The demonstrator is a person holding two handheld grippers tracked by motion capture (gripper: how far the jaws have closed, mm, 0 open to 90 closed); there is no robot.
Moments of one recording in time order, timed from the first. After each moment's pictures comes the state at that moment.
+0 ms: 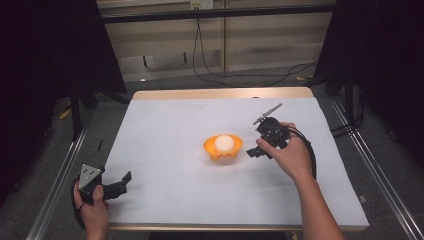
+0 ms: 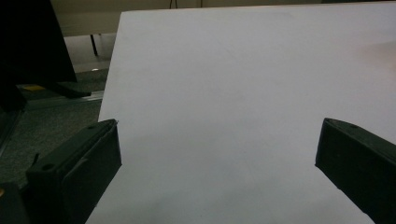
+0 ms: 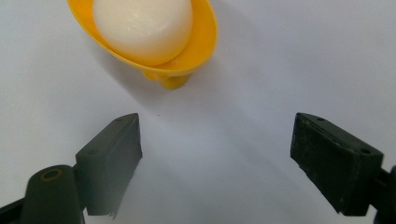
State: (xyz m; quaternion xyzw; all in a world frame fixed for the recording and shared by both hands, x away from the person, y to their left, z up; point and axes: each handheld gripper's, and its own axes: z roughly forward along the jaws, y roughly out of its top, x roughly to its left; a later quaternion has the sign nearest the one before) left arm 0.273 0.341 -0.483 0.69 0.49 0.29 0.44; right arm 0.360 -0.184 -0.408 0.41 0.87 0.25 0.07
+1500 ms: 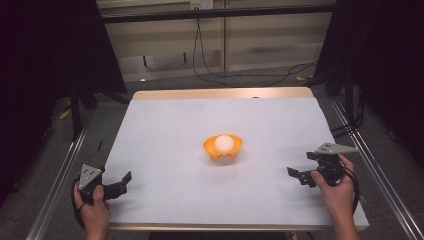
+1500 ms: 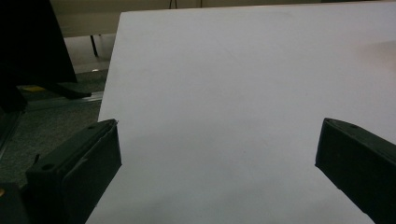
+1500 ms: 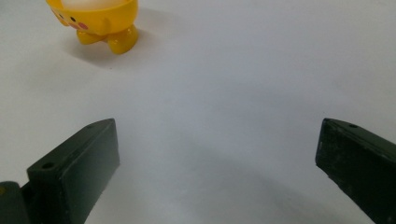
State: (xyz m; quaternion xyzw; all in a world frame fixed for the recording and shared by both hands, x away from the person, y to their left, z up) left arm 0.273 0.341 -0.483 0.69 0.49 0.29 0.45; right arm 0.257 -0.304 -0.460 0.47 0.75 0.42 0.17
